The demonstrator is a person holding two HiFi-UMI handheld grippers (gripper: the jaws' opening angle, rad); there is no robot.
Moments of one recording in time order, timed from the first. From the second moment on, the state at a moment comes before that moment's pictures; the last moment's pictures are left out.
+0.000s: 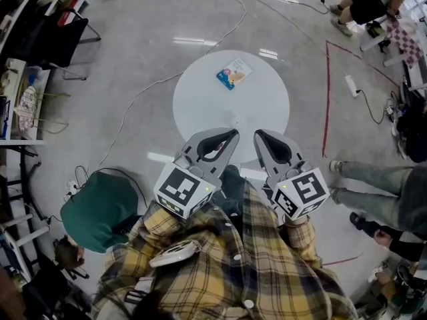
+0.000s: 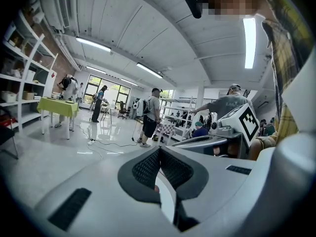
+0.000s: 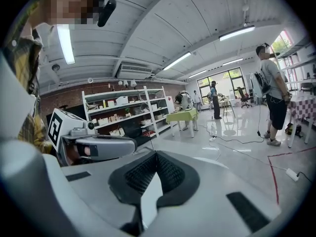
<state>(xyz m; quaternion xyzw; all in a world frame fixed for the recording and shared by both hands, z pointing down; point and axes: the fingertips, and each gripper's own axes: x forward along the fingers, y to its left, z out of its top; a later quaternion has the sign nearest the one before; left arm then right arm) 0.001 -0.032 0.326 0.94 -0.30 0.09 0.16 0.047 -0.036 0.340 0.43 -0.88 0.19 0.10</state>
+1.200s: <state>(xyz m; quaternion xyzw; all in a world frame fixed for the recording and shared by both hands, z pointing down) 0.004 -0.051 0.457 0.91 -0.33 0.18 0.19 0.073 -0.064 0.449 0.42 -0.86 0.25 0.14</state>
